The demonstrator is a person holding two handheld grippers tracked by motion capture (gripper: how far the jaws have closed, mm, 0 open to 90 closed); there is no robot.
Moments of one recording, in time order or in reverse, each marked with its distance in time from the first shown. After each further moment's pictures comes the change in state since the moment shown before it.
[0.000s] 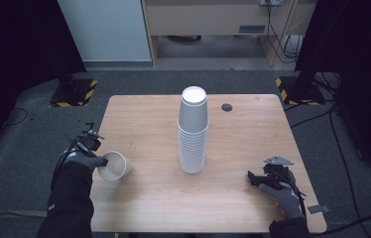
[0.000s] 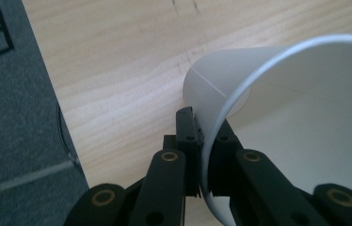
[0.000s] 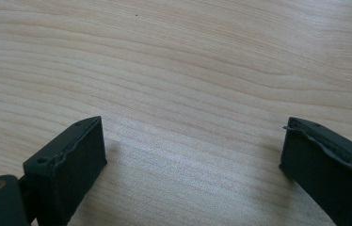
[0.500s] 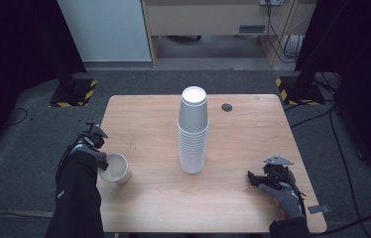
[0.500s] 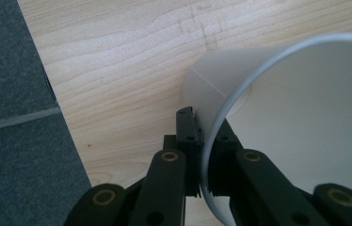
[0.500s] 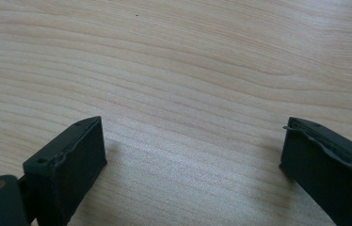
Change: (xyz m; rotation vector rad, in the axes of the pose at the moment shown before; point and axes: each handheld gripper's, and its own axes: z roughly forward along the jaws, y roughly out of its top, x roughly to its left) left arm 0.002 0.017 0.009 0.195 -0.027 -0.109; right arm 0.000 0.000 0.000 -0.001 0.002 -0.001
